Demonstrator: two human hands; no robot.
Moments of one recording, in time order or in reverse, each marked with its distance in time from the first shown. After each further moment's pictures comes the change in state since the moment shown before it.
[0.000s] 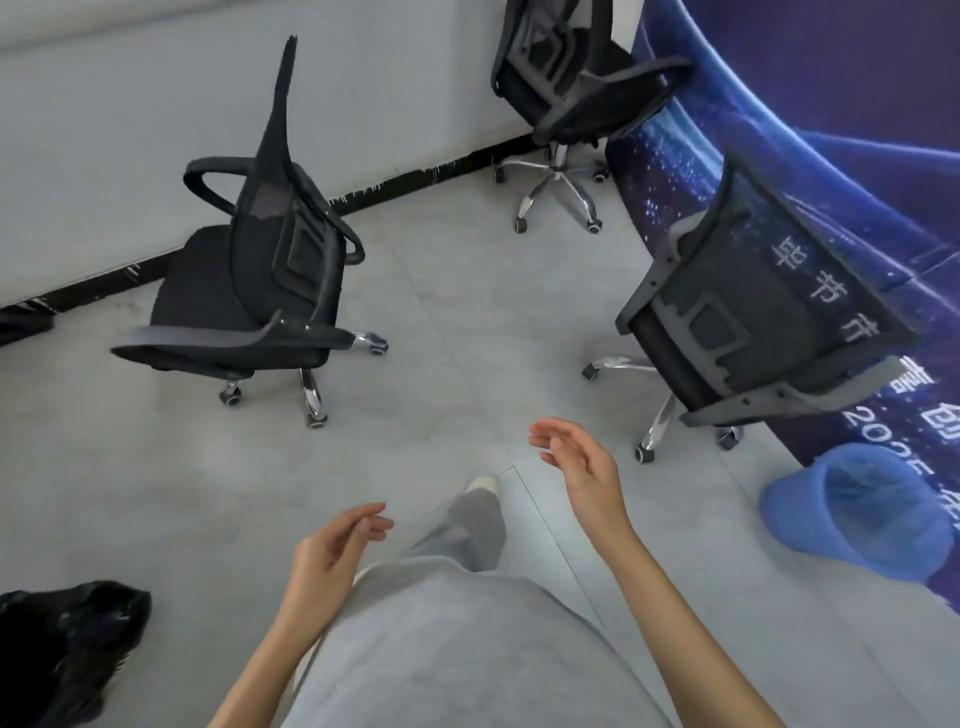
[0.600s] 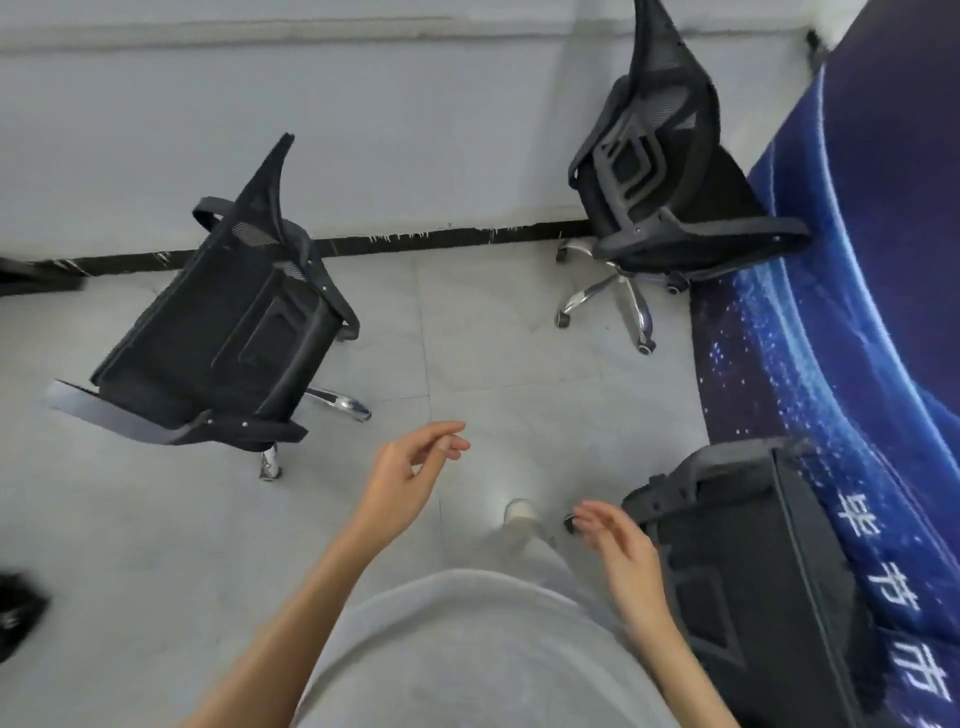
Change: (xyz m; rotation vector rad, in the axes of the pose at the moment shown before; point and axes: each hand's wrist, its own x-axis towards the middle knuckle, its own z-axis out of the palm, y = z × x) left_hand 0.373 0.253 0.155 -0.098 0.171 0.125; right_hand 0.383 -0.075 -0.145 -0.302 -0.197 0.141
